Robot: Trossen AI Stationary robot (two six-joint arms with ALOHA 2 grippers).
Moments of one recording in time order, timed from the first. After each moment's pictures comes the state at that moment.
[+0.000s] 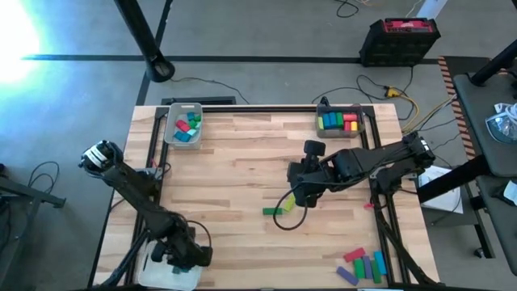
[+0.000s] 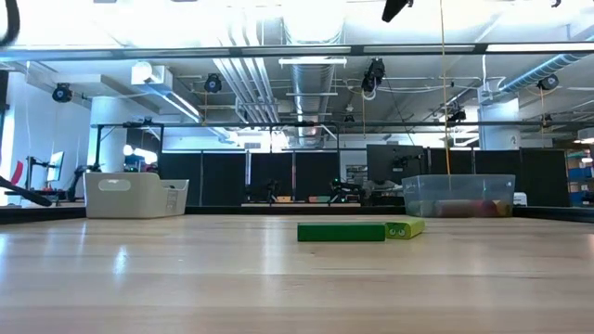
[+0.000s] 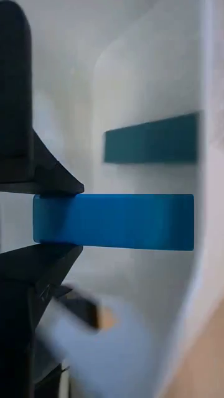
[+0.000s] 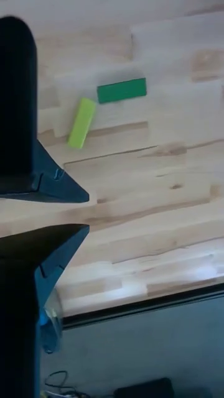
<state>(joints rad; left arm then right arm) -0.80 1.56 0.92 -0.50 0.38 -2.36 0.30 1.69 1.81 -1.38 0.49 0.34</state>
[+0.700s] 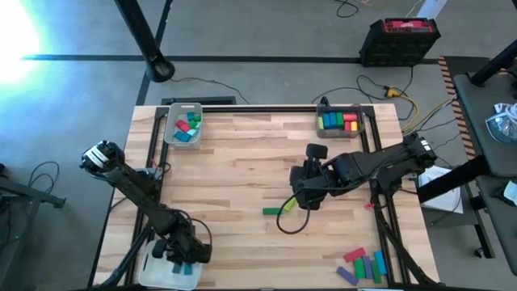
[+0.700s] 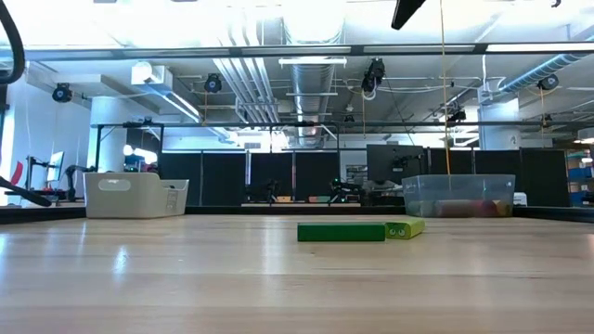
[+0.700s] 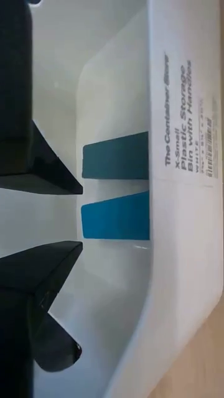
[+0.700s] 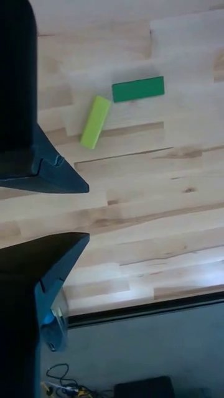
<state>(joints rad) -0.78 1.57 0.84 -0.44 0.43 -2.33 0.32 1.68 1.76 -1.39 0.49 0.34</state>
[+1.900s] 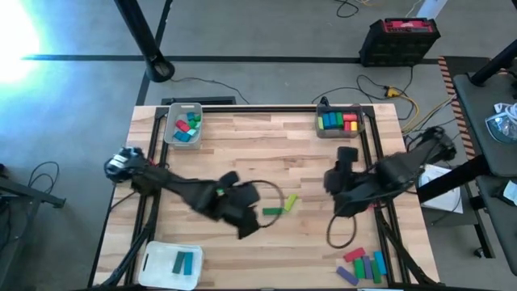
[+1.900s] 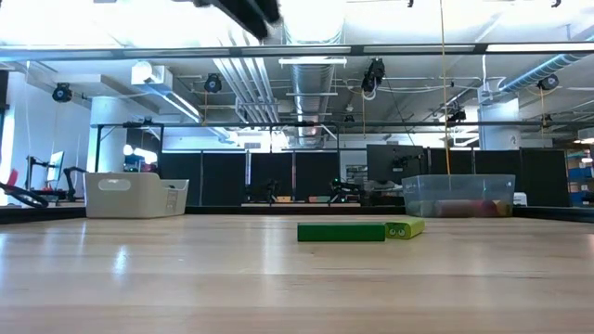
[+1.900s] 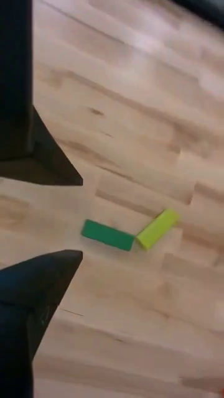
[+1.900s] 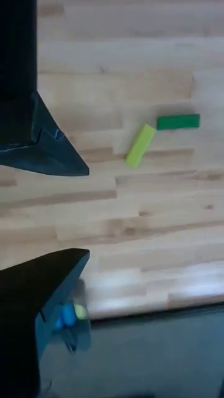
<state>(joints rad) -0.40 1.84 1.74 -1.06 -0.46 -0.66 0.53 1.45 1.67 -1.56 0.49 0.48</state>
